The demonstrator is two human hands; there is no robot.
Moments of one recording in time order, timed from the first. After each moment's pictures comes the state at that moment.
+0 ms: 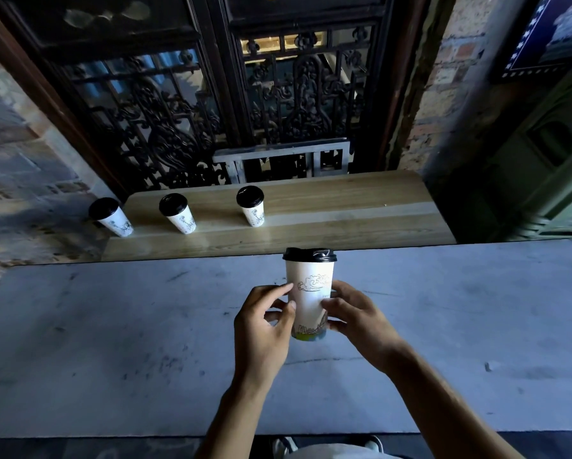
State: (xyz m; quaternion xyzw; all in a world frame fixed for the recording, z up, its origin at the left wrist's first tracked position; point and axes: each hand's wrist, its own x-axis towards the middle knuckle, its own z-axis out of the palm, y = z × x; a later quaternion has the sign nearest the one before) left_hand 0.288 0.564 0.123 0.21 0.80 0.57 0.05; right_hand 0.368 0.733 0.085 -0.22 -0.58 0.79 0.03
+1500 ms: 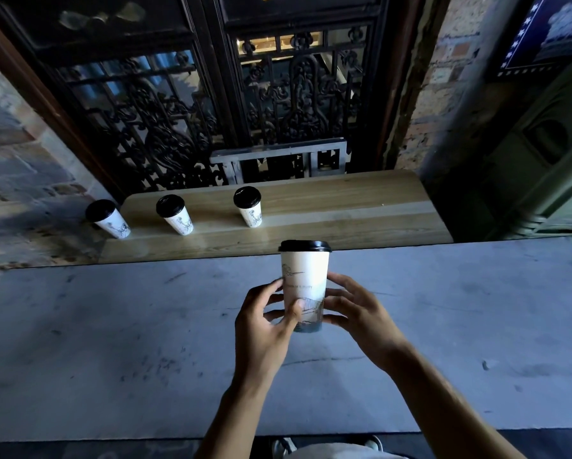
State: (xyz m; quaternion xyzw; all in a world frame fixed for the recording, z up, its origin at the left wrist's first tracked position) left_hand 0.290 0.570 0.120 0.17 0.78 0.60 0.09; right_hand 0.373 0.740 0.092 -0.22 -0.58 0.79 0.06
